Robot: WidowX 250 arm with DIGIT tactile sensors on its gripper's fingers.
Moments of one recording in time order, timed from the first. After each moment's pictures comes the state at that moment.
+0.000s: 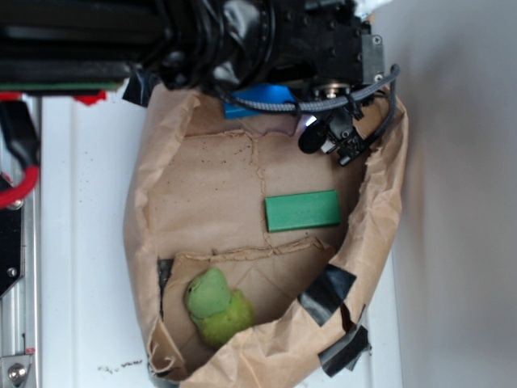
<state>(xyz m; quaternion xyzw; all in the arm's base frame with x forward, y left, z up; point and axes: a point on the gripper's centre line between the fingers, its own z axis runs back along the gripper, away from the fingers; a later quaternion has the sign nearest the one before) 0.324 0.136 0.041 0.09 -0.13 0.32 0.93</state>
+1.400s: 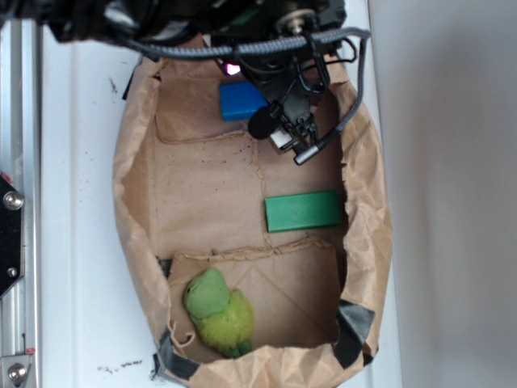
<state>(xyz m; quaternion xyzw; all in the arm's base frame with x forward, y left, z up) 0.289 0.126 0.078 0.04 -0.09 0.30 0.95</state>
